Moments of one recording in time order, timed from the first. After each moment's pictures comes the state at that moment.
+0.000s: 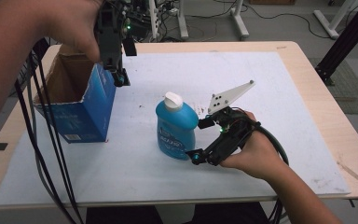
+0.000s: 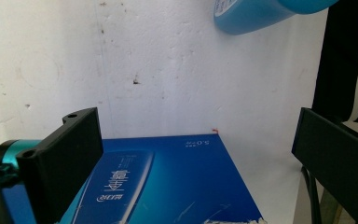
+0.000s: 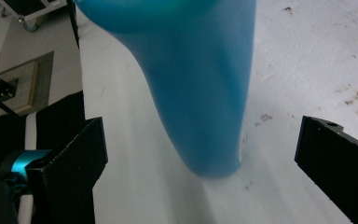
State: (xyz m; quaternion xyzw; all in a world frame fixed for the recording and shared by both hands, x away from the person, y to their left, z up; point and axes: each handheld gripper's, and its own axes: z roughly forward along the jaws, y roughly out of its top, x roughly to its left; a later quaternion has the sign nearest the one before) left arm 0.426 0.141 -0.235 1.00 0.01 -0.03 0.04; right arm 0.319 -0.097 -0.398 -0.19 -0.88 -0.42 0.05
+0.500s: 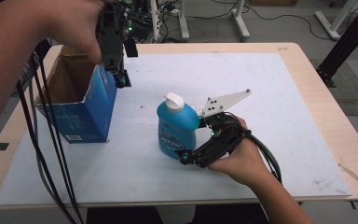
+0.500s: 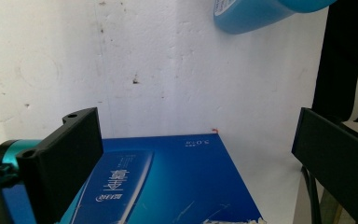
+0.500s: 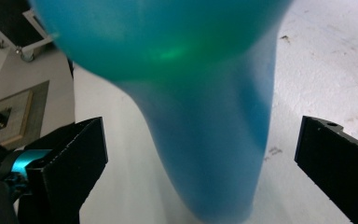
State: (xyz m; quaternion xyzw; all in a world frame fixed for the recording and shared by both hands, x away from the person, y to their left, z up) left arm 0.425 0.141 -0.236 1.00 0.01 -0.03 0.03; right arm 0.315 -0.081 -0.411 -0.20 -0.85 -0.48 0.02
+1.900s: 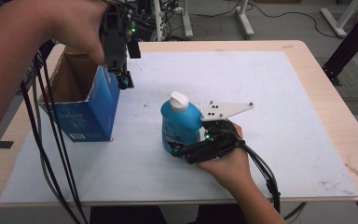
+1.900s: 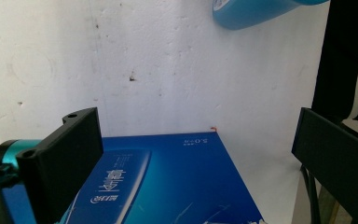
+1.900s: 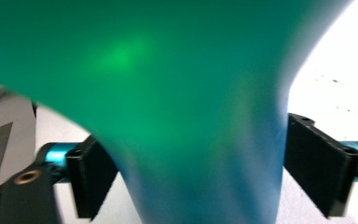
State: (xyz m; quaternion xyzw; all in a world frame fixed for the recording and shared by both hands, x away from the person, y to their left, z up) left arm 0.425 0.142 -0.242 1.00 0.01 -0.04 0.03; right arm 0.307 -0.066 -0.431 -0.24 -0.81 -0.53 -0.05
